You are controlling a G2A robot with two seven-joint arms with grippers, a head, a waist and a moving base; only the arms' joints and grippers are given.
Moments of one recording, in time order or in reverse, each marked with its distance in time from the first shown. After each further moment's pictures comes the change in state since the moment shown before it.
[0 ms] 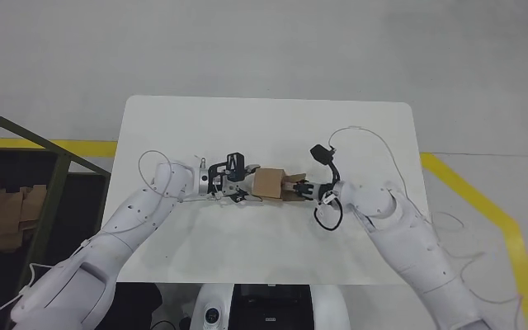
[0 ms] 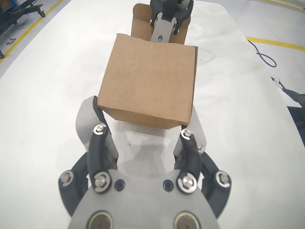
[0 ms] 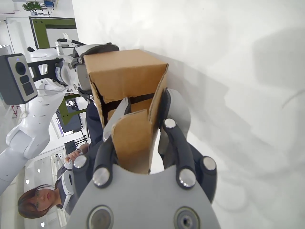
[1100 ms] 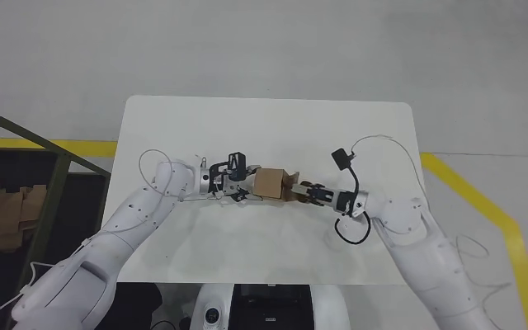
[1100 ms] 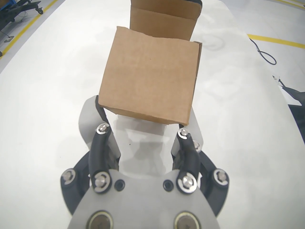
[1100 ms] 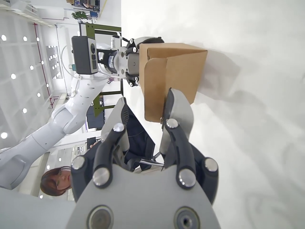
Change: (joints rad) left arm -0.008 -0.004 0.004 -0.001 -0.008 -0.006 -0.028; right arm -0.169 0.043 0.169 -0.127 0.178 -0.178 0.044
